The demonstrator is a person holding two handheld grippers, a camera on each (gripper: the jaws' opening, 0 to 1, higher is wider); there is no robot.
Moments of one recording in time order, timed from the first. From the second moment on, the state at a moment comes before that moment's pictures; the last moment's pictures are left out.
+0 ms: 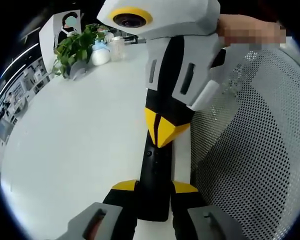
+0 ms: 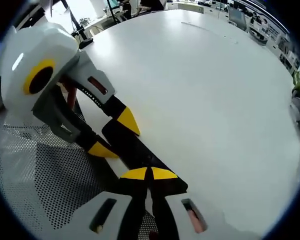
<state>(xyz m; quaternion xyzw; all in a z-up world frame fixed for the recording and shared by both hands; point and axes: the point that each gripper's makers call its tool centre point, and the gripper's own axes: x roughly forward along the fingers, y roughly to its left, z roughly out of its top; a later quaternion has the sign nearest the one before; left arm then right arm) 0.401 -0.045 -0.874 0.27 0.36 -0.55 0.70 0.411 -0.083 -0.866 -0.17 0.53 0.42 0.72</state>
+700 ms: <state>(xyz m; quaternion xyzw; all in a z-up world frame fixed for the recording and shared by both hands) 0.402 -0.045 -0.874 0.27 0.36 -0.55 0.70 0.407 -0.086 -0.866 -0.18 0.54 0.41 0.71</state>
